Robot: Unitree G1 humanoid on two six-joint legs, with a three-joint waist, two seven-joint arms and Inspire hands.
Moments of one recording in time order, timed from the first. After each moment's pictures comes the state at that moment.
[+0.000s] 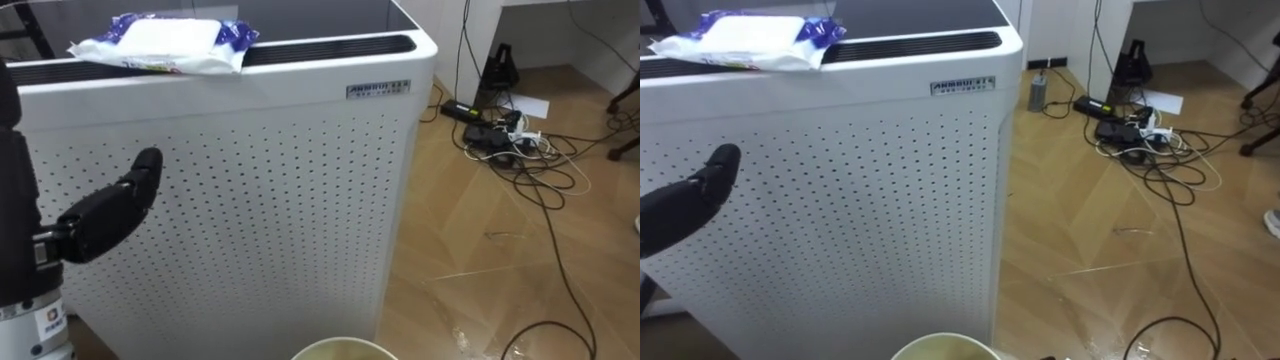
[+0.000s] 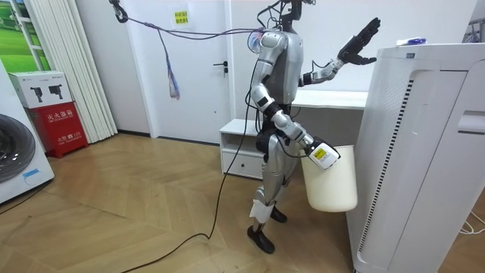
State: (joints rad) left arm 0.10 0.29 0.20 -0.32 0.66 -0.38 0.59; right arm 0.18 -0.31 0.15 0.46 0.03 -0.11 0.27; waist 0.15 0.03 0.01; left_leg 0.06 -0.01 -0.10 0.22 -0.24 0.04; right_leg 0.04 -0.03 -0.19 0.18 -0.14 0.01
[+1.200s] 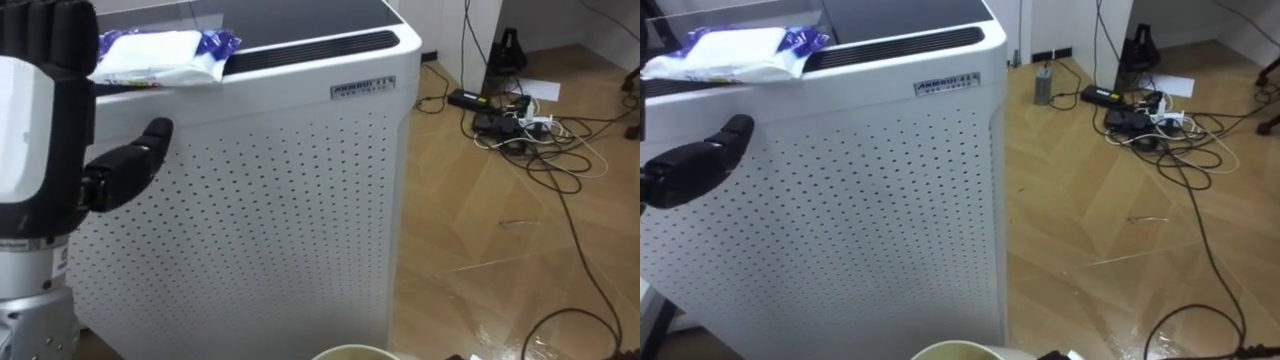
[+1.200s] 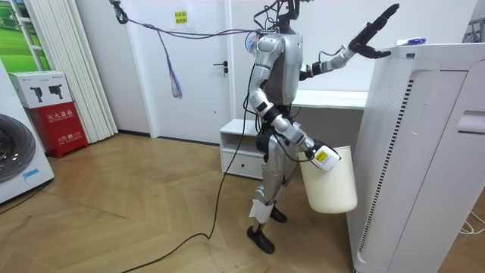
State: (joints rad) left arm -0.09 0.54 0.12 -0.24 0.82 -0.22 0.52; right arm 0.14 -0.40 0.22 0.45 0.00 -0.10 0.28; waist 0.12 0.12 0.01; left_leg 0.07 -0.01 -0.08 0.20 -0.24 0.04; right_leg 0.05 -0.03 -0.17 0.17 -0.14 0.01
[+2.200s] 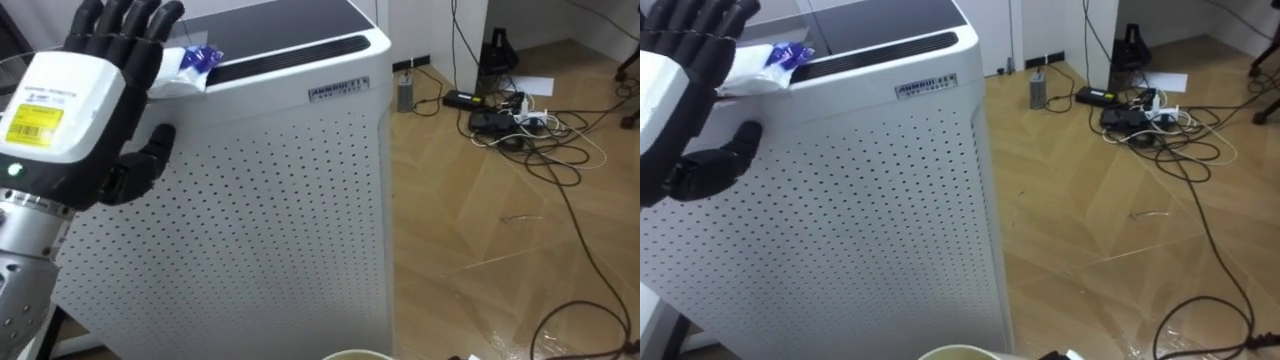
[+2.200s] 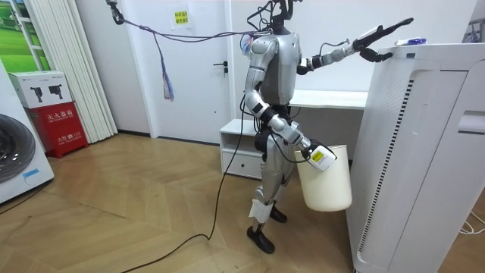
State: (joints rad) left arm -0.13 0.69 0.11 -0.21 0.82 -0.16 0.09; right arm 0.13 -0.42 0.21 0.42 -0.01 -0.02 0.32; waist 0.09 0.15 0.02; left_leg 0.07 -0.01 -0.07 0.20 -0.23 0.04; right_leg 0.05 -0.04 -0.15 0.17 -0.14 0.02
